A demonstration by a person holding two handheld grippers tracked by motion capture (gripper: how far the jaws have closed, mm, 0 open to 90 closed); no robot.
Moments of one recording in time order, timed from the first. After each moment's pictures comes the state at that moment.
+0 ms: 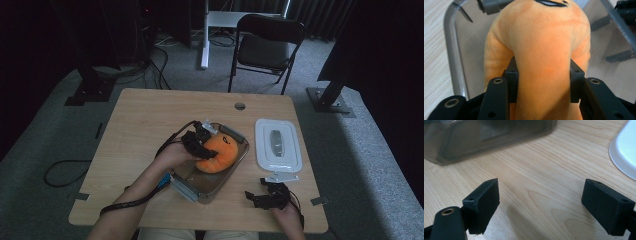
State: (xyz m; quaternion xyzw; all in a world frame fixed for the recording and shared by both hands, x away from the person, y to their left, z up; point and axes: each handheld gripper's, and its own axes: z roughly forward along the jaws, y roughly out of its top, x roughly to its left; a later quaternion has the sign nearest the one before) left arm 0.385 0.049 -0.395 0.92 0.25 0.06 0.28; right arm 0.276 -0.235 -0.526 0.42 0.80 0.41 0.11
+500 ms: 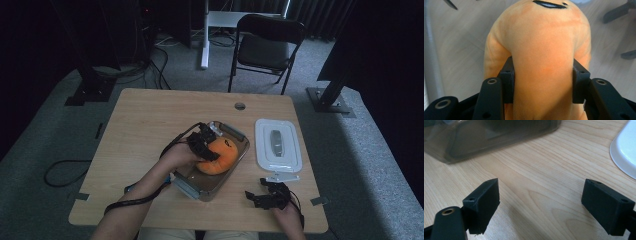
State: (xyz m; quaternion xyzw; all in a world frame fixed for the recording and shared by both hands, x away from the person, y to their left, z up) left arm 0.392 0.034 -0.411 0.93 0.26 0.07 0.23; right arm 0.277 -0.237 -0.527 0.42 0.80 0.41 0.10
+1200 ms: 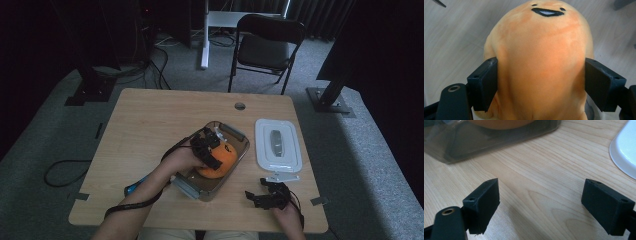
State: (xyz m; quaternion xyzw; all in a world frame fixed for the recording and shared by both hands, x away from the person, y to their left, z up) left arm 0.378 0.026 -0.413 0.94 0.24 0.10 0.21; right arm 0.277 -0.236 -0.527 0.42 0.80 0.41 0.10
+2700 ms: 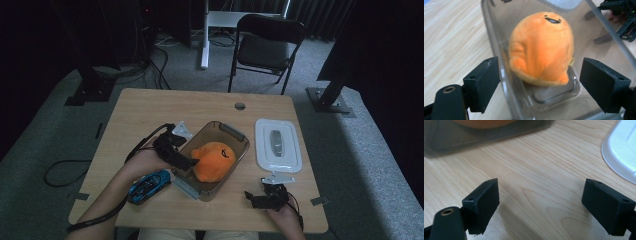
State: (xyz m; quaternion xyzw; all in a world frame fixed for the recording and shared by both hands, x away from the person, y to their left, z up) left arm 0.337 0.123 -0.356 0.91 0.26 0.11 0.31; right arm 0.273 -0.227 -0.527 0.42 0.81 0.38 0.15
